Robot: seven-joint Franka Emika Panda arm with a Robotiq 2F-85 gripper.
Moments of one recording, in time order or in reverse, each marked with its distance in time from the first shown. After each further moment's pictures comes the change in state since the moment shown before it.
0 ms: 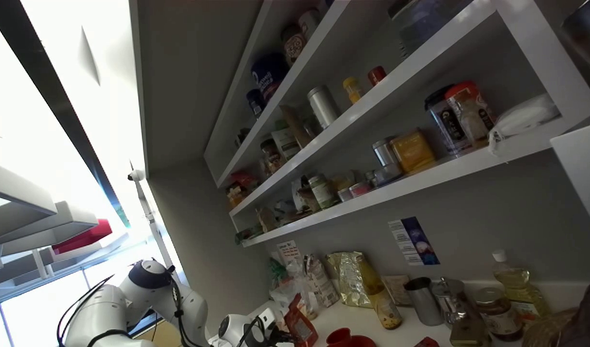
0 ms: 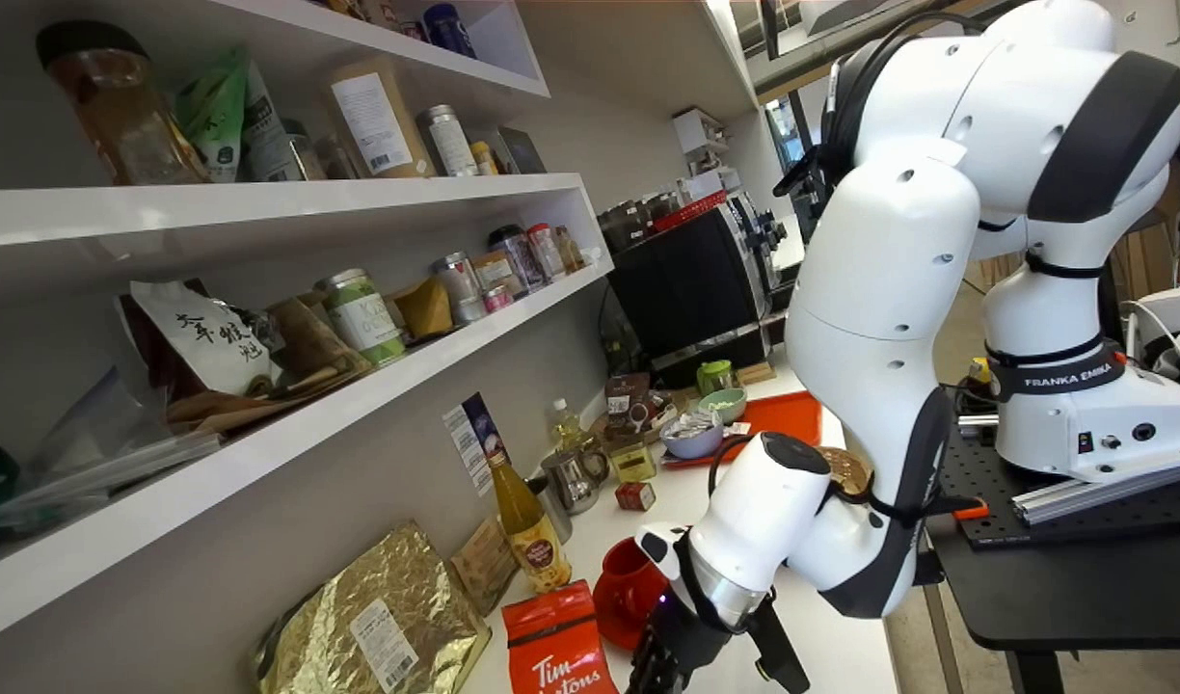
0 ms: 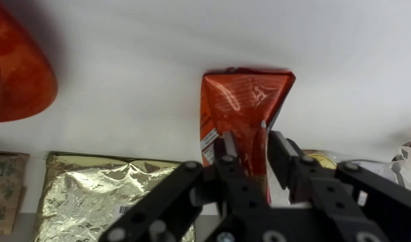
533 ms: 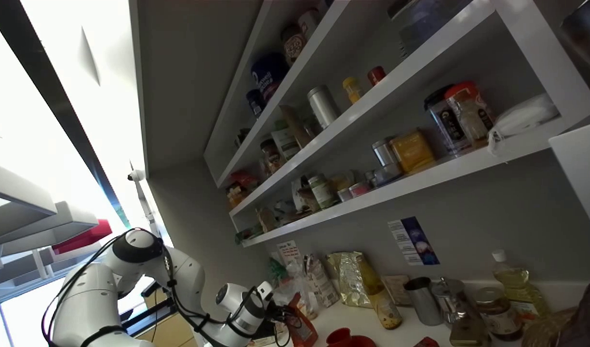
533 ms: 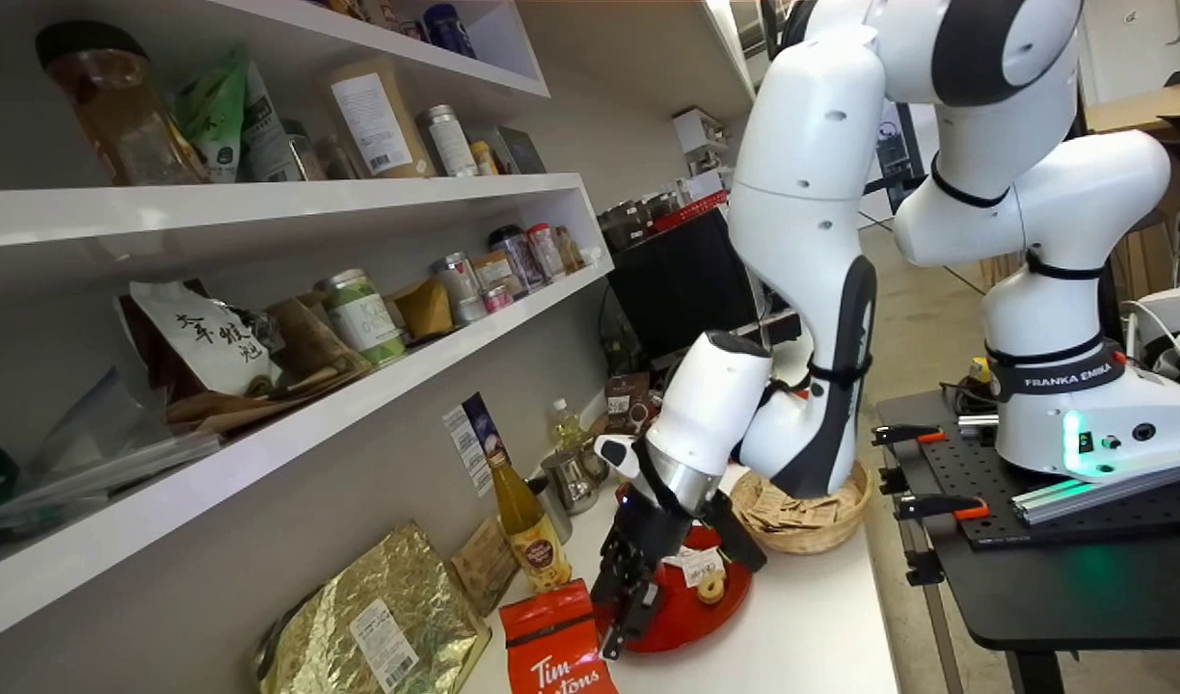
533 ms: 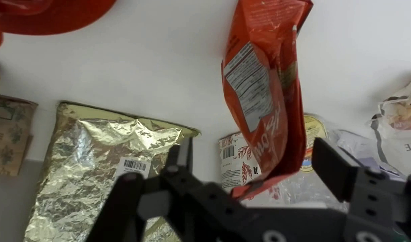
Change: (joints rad) arm -0.056 0.319 -0.112 -0.135 -0.375 -0.069 -0.031
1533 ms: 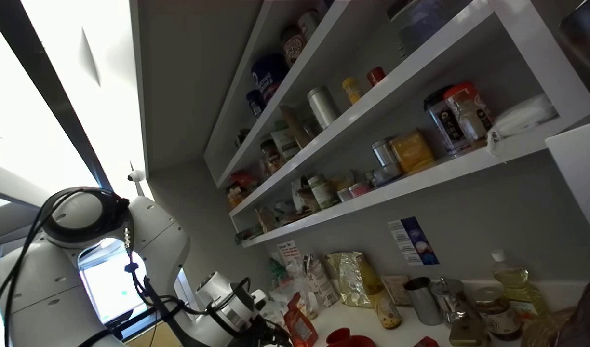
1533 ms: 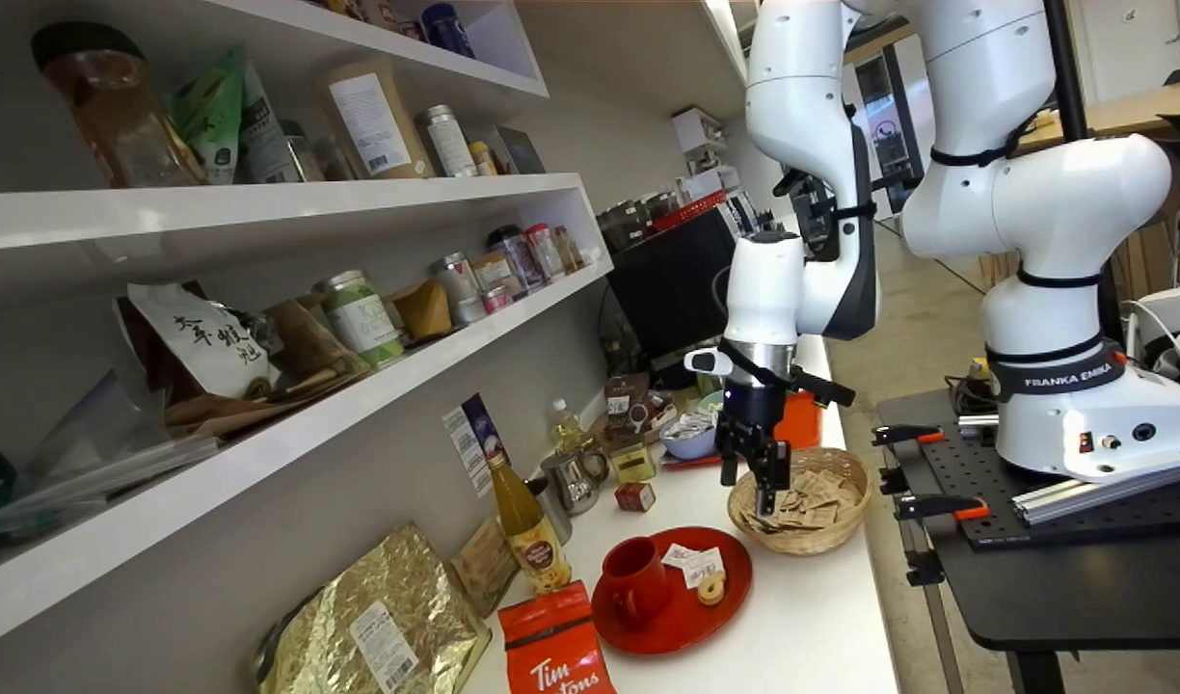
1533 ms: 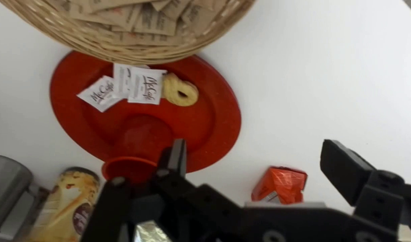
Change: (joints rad) arm -0.452 0.675 0.065 -0.435 -0.904 -0.396 0.098
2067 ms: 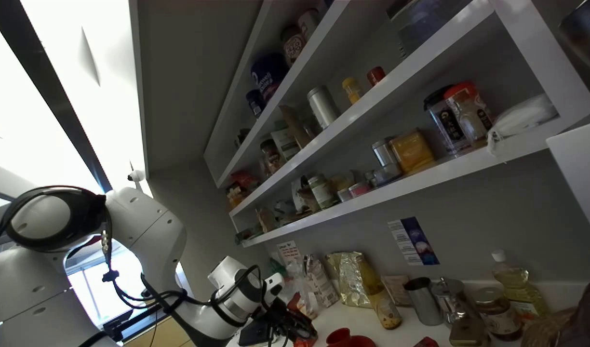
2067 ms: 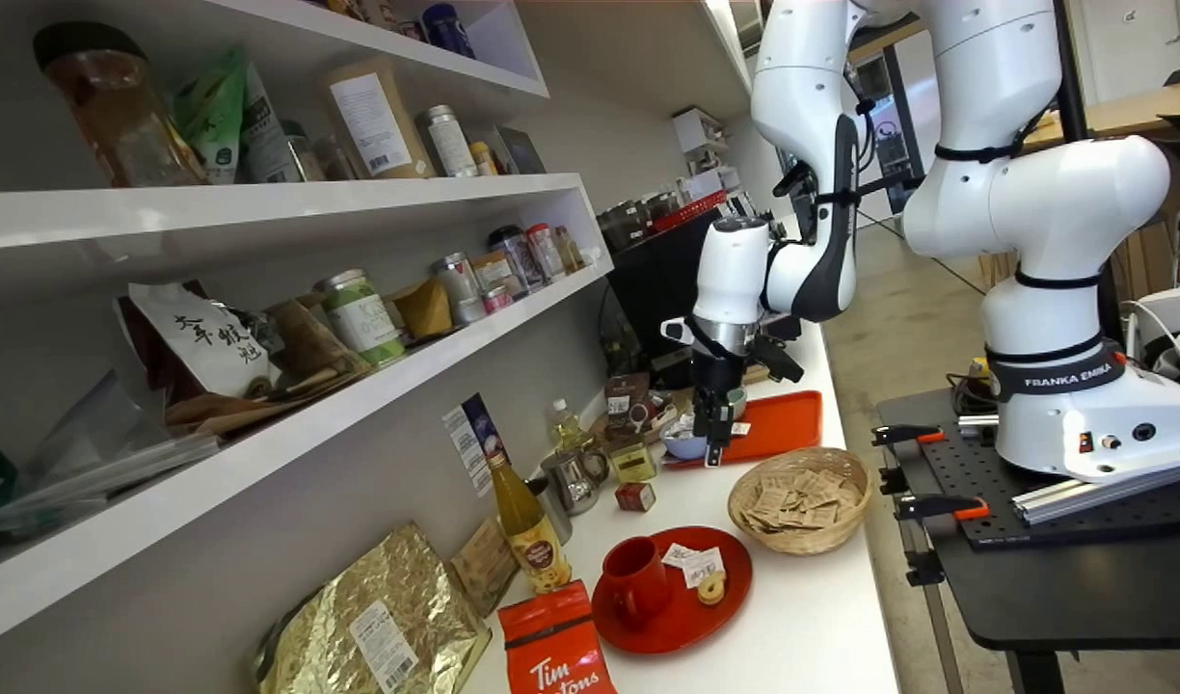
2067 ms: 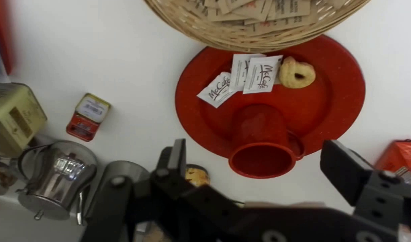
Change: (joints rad) arm -0.052 0.108 -0.132 0.032 0.094 -0.161 -0.070
